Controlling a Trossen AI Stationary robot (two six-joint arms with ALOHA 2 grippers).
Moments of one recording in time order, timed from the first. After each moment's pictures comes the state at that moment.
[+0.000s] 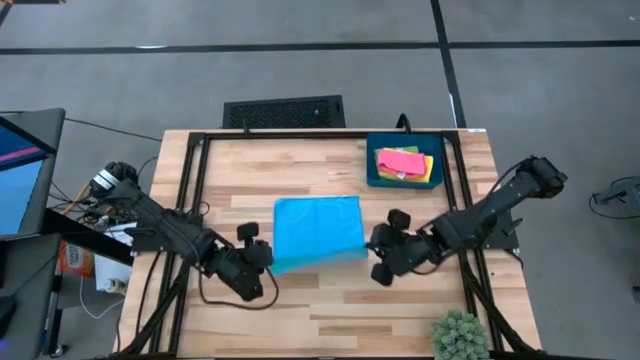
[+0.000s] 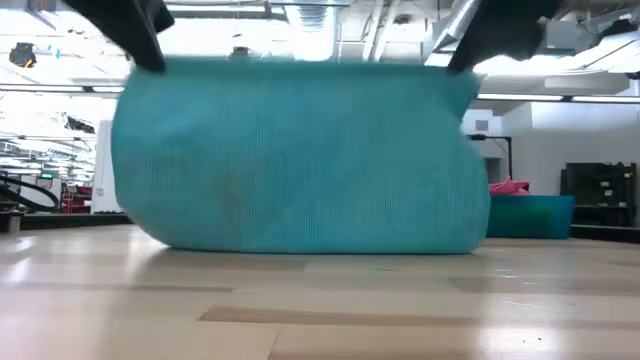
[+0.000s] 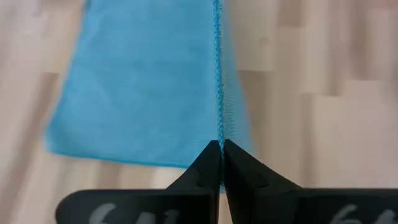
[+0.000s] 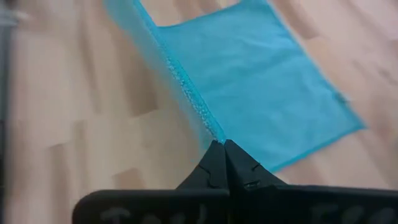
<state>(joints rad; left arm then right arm) -0.60 1.41 1.10 -0.81 -0.44 -0.63 0.51 1.39 1.06 -0.65 0.47 0.69</state>
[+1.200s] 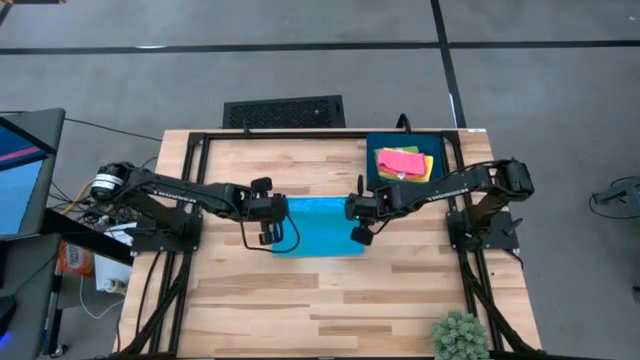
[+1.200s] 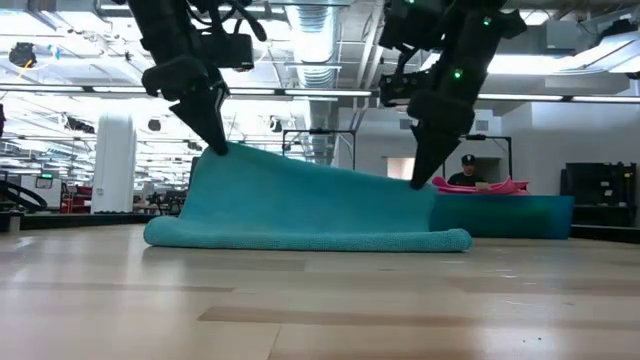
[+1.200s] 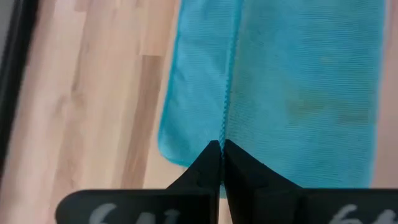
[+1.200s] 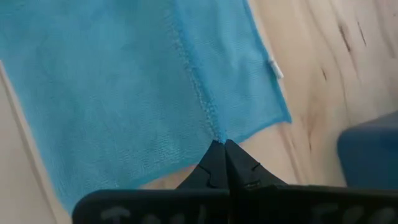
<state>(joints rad) -0.07 1.41 0.96 -0.68 -0.33 -0.11 0.04 1.64 1.06 -0.66 0.25 0.26</state>
